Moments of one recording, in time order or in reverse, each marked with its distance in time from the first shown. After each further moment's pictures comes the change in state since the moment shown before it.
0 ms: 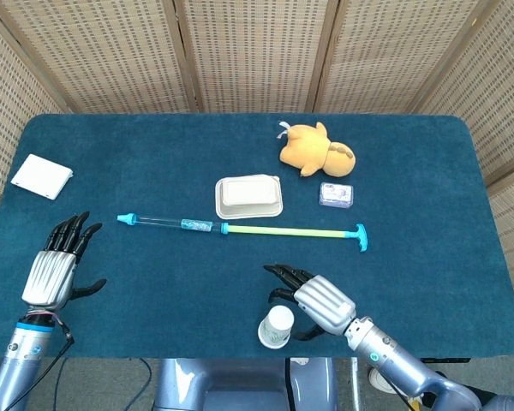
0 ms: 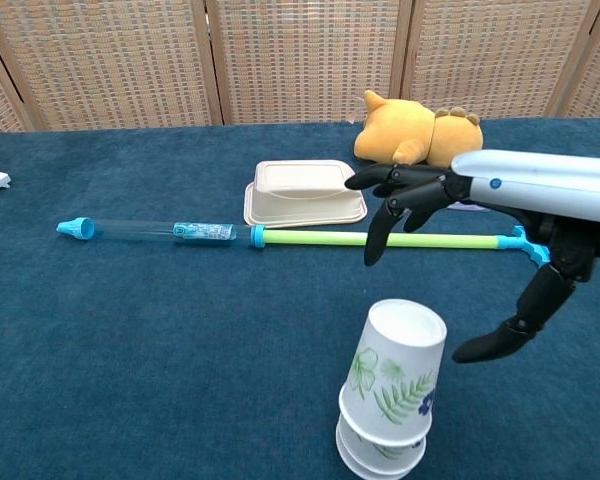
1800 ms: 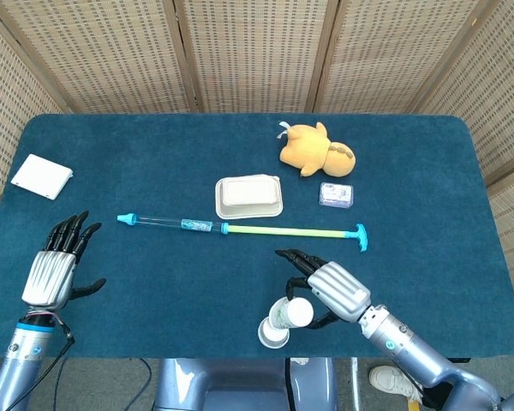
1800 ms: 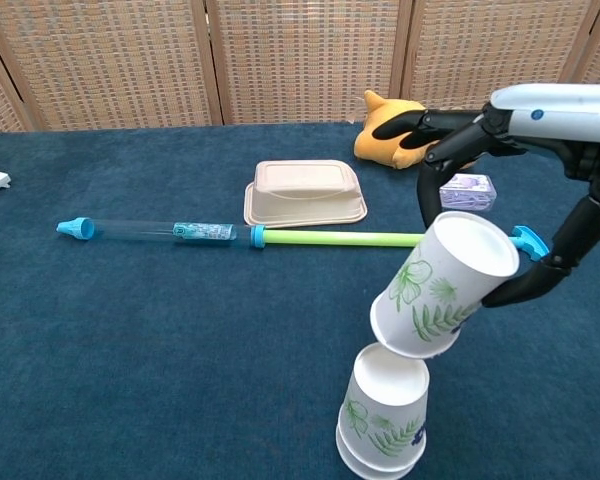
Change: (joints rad) left arm -0.001 -0.007 0.005 0.005 0.001 0.015 0.007; right arm 0.007 0.104 0.028 -0.006 -0.033 0.019 0.136
